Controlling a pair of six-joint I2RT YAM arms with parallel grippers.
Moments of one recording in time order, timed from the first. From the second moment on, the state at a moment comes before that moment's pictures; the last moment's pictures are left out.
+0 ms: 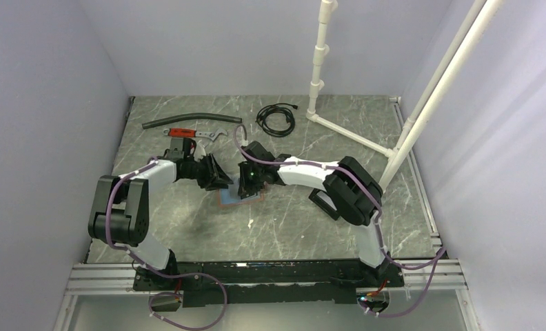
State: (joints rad) left arm -0.12 1.60 0.83 -0.28 0.70 -0.62; right arm 0.86 2.04 1.37 -0.23 -0.21 0.69
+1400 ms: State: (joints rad) left arm -0.79 1.69 0.96 0.10 0.50 -0.95; right arm 0.36 1.16 0.85 -0.72 0.08 0.43
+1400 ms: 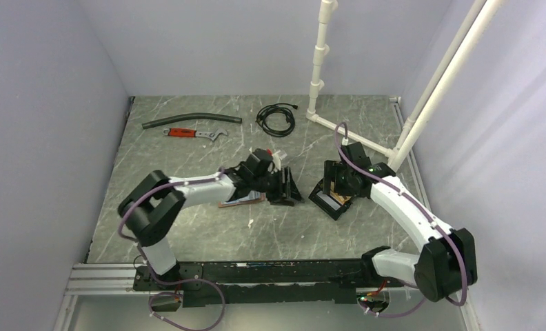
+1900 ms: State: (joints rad) left arm -0.96 2.01 1.01 0.48 0.28 -1.22; right arm 0.24 1.21 0.81 -0.57 0.04 0.37
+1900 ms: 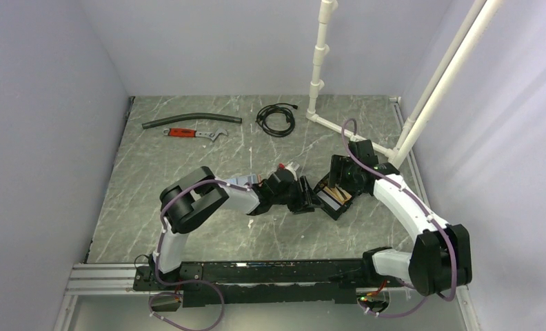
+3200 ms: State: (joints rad) left arm -0.93 2.00 1.02 0.34 0.16 -1.17; right arm 0.27 1.28 0.71 -0.38 -0.05 0.33
